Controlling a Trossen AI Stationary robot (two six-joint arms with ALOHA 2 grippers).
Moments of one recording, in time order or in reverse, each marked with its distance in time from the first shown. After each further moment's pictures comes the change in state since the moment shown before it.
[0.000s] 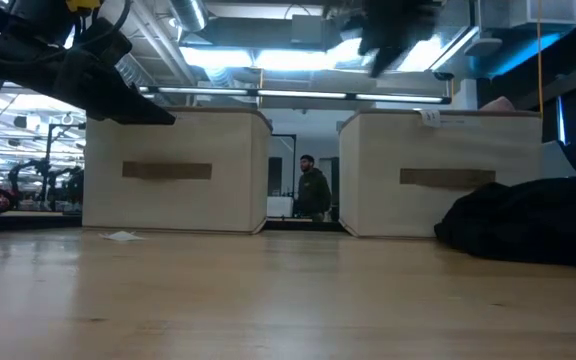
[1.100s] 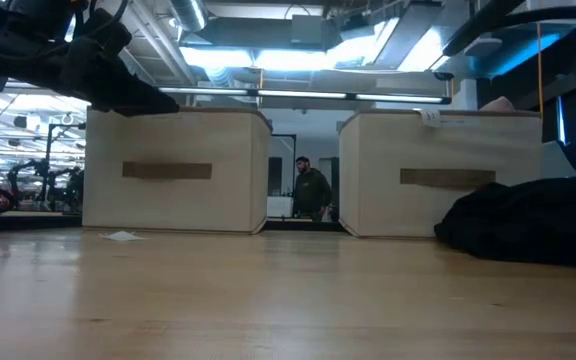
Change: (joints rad) left arm 0.000 0.000 0.000 0.076 0.000 -0.005; right arm 0.527 0.204 -0.368 0.213 -0.235 1.077
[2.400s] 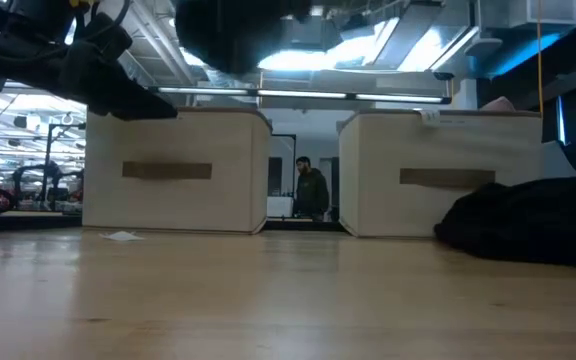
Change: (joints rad) left arm 0.000 0.000 0.000 -0.030 0.000 -0.020; right arm -0.577 0.032 0.644 0.019 0.178 -1.641
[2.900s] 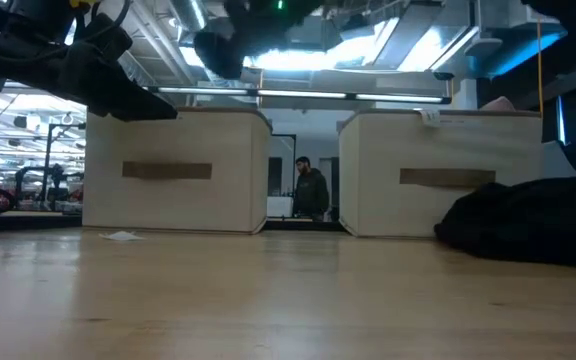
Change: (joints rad) left arm 0.000 0.000 0.000 -0.011 0.000 0.000; right arm -0.382 0.057 0.091 0.459 0.033 -0.318
